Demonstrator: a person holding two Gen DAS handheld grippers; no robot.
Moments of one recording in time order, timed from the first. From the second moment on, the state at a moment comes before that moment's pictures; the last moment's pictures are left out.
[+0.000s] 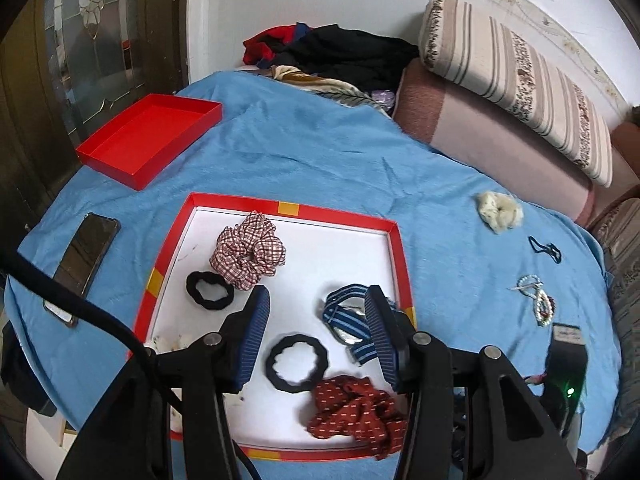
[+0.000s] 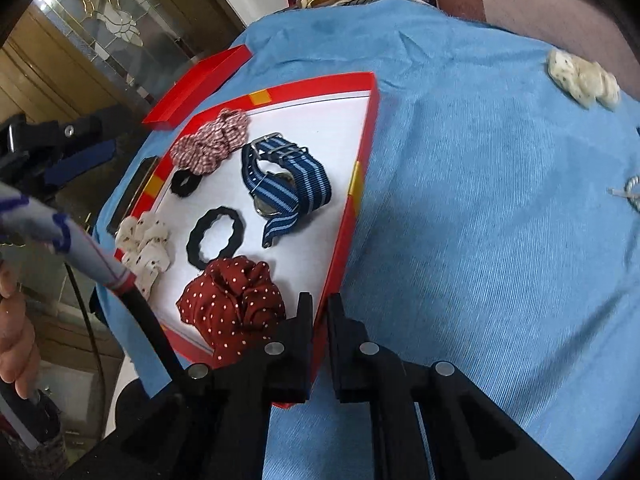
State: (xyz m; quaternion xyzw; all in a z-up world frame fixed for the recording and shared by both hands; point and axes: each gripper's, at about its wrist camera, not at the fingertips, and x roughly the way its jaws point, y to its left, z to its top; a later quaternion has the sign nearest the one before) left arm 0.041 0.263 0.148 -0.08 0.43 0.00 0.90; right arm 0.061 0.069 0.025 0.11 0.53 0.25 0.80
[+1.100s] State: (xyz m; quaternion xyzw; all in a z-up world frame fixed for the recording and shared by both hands) left arm -0.016 0.064 0.149 0.05 0.44 -0.08 0.89; right arm -0.039 -0.249 0.051 0.19 0.45 0.01 0.87
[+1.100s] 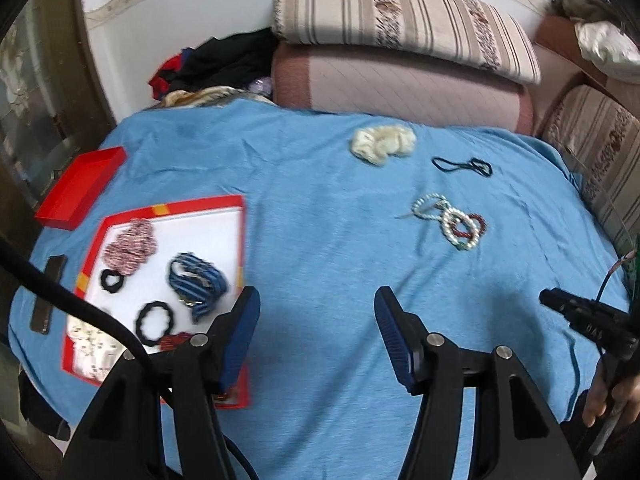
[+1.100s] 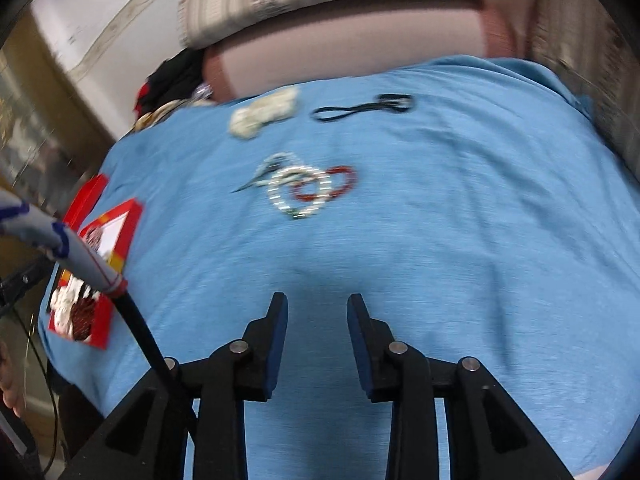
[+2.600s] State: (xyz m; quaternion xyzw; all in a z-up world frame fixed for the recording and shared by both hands) left arm 0.179 -0.006 0.021 0.05 0.54 -0.14 0.83; right arm 0.084 -0.250 0.002 0.23 0.46 0.05 0.85
